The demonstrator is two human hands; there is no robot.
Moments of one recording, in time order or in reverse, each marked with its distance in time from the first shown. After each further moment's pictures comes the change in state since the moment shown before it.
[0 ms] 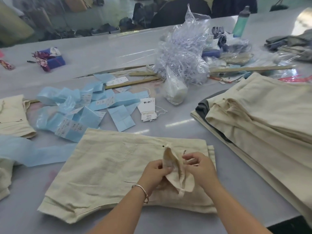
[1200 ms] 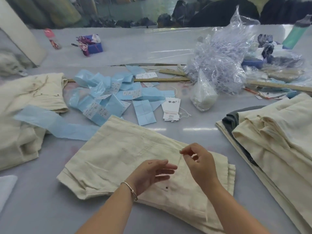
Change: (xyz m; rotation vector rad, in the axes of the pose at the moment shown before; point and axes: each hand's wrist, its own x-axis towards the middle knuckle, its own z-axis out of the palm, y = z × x) left_hand -0.030 0.012 -0.053 -0.444 -0.146 -0.039; right_hand 0.021 -0.043 0.039 -0.186 -0.097 -0.479
